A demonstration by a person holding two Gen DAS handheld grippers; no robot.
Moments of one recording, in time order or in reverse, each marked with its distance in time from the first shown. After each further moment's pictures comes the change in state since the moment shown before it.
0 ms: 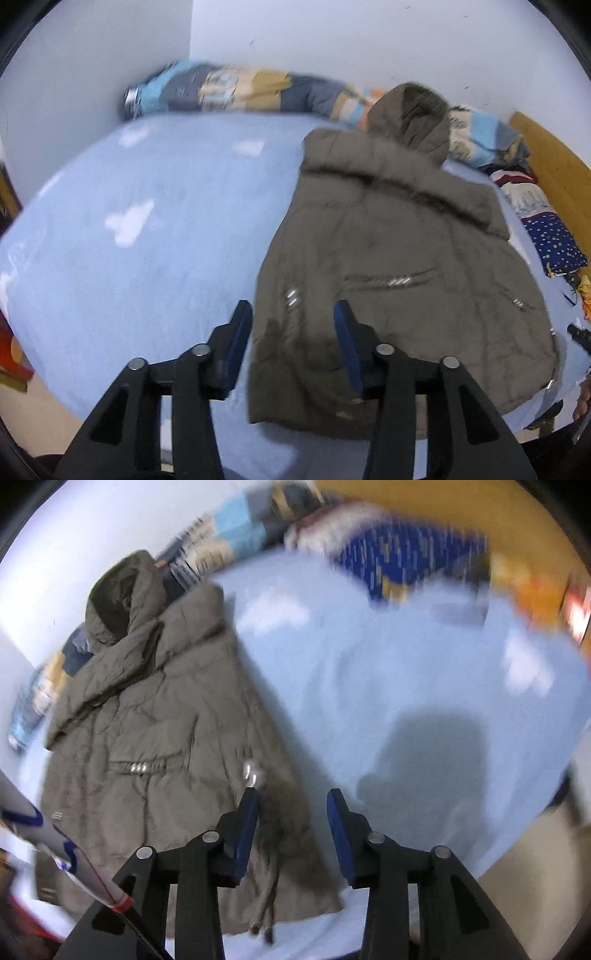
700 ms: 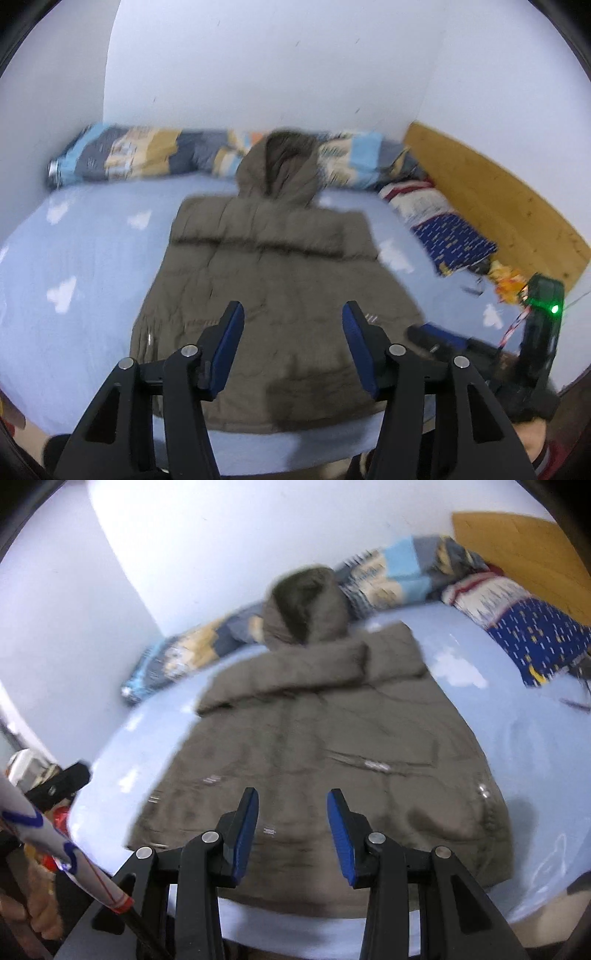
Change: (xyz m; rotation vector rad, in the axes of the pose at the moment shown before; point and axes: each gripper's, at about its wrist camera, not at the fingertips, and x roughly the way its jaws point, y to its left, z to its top) left arm -0.128 -0.137 0.029 0.150 -0.144 -0.299; right arm -0.092 0.137 -0.029 -0.222 -0.104 0.483
